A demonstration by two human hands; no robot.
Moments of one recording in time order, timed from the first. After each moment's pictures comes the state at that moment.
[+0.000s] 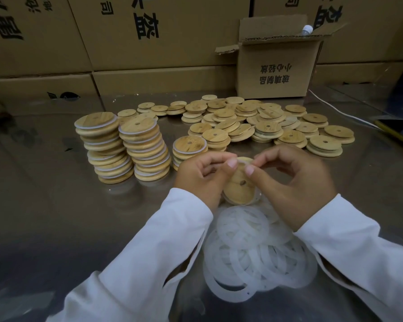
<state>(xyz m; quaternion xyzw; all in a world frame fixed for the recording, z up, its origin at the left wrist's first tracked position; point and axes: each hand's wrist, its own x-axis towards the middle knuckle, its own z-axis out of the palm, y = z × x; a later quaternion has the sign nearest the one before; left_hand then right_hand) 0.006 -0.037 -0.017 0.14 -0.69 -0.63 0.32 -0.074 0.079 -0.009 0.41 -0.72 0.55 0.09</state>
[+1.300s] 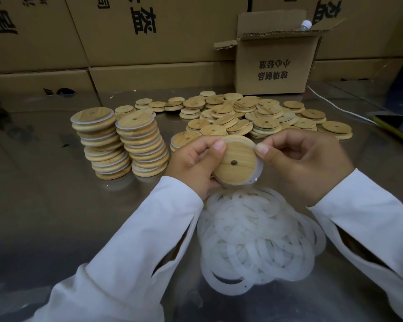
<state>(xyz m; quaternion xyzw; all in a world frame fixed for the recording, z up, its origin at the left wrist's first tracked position) 0.009 -0.042 -0.007 0.11 -0.64 -0.70 0.29 -0.085 0.086 0.012 0.41 -0.71 0.58 0.00</state>
